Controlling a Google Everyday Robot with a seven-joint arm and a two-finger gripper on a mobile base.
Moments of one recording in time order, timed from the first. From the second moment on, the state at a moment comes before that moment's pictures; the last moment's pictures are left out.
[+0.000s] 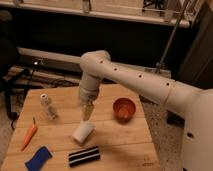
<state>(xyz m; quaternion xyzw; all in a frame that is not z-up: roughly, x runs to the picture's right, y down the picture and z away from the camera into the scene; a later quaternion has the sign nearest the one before) -0.111 0.106 0.662 -0.25 0.42 0.86 0.14</state>
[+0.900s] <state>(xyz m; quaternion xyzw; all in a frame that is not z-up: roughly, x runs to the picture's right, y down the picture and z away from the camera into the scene) -0.123 0.146 0.654 -0.23 0.39 0.80 0.39</state>
